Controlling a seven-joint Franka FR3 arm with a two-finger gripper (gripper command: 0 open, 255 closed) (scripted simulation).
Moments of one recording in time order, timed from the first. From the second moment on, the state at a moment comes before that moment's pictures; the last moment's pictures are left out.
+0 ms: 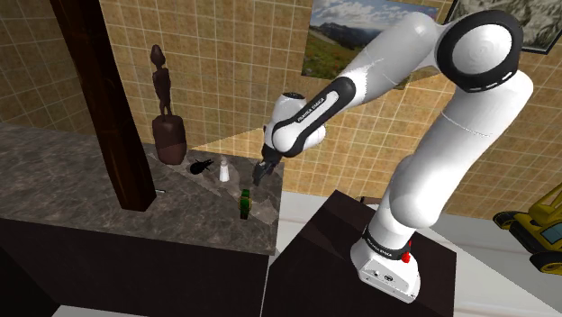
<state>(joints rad) 0.12 -0.12 0.01 -2.69 0.22 2.75 -0.18</state>
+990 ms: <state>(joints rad) 0.08 0.35 0.13 -2.54 0.39 3.09 -0.35</state>
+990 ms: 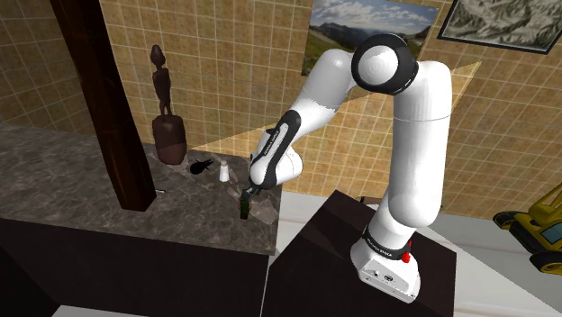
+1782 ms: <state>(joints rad) 0.07 0.35 0.13 -2.54 0.39 3.09 -0.35</state>
